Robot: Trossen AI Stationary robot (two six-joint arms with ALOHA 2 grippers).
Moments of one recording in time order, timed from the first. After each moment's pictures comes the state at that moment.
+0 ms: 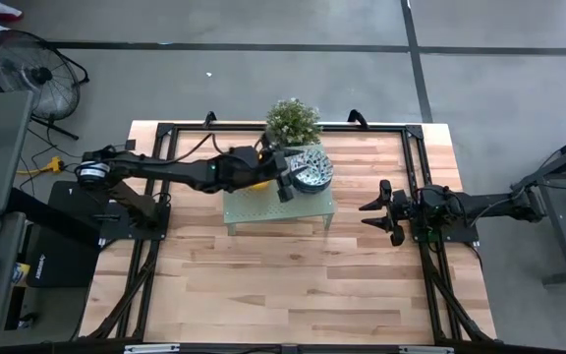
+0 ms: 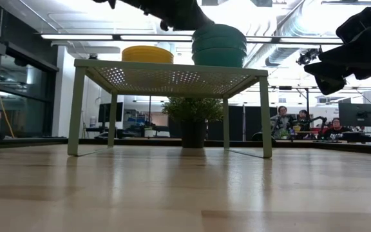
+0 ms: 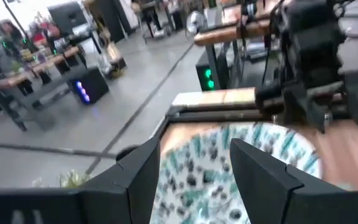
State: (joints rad) left arm 0.07 1.51 1.14 0.29 -0.35 0.24; right arm 0.04 0.13 0.01 0.02 -0.06 0.18
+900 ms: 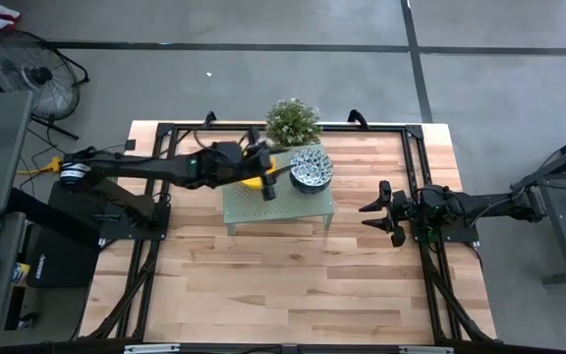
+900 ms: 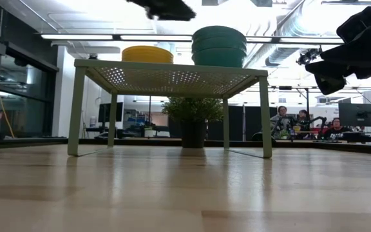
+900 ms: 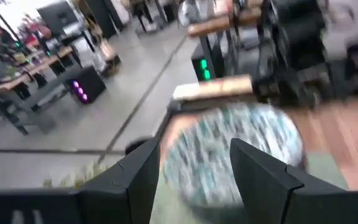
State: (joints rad) left arm 0.07 1.38 1.11 0.11 -0.30 0.27; right arm 0.04 0.13 0.01 0.02 -0.08 0.18
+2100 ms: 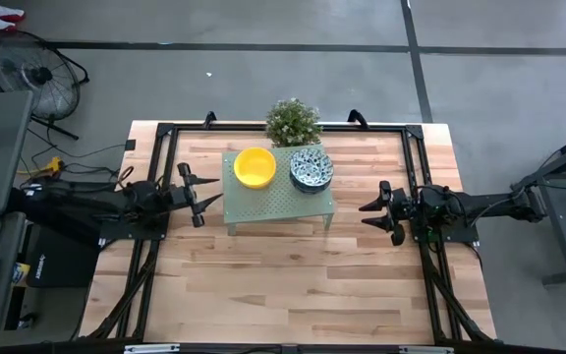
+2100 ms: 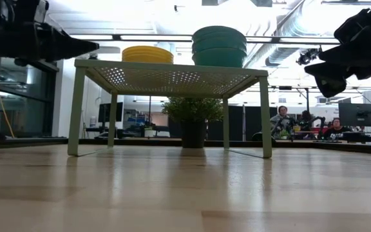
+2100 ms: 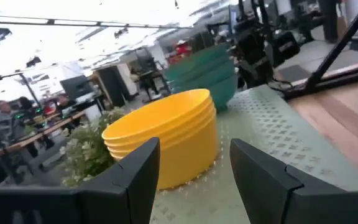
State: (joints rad) left arm -0.10 0.31 0.02 0.45 -0.37 0.41; right arm 0.04 0.13 0.01 0.02 -0.06 0.26
